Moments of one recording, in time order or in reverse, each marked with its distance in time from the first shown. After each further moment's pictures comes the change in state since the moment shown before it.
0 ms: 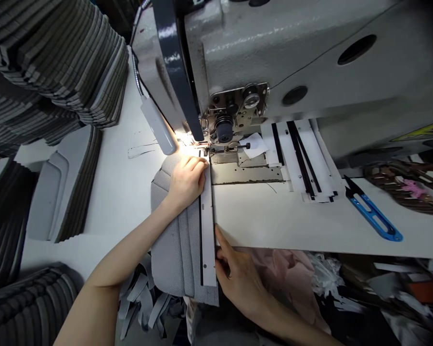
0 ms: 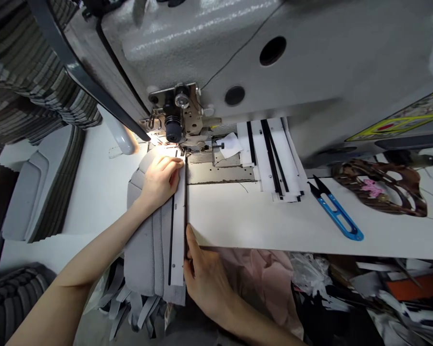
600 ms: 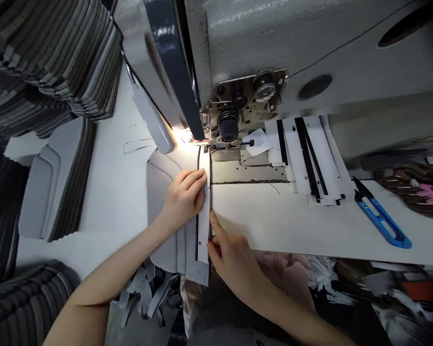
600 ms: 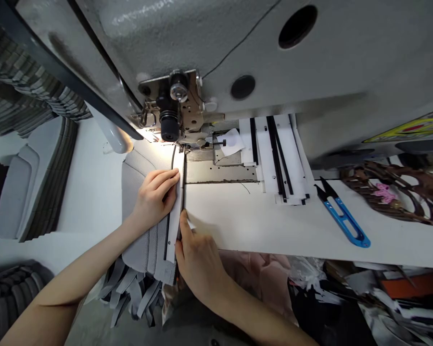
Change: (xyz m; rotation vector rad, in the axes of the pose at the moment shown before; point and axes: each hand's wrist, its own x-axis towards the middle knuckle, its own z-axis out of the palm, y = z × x) left_hand -0.031 0.022 -0.012 -0.058 0.040 -0.001; right_hand 0.049 -0.019 -0.023 -0.153 -0.205 0.154
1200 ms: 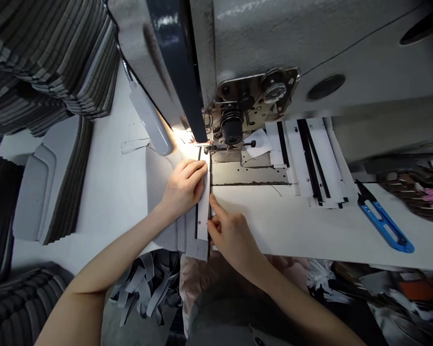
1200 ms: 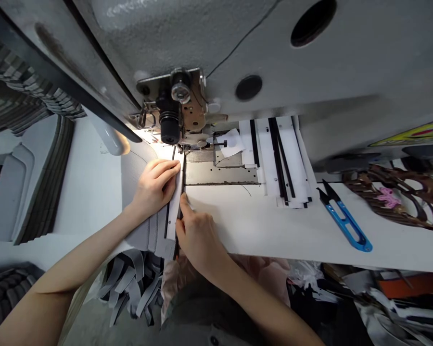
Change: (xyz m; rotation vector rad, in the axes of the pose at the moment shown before) left_hand 0.018 -0.018 0.005 -0.041 -0.038 0.006; right_hand 0.042 0.004 -0.018 0.054 0.080 0.045
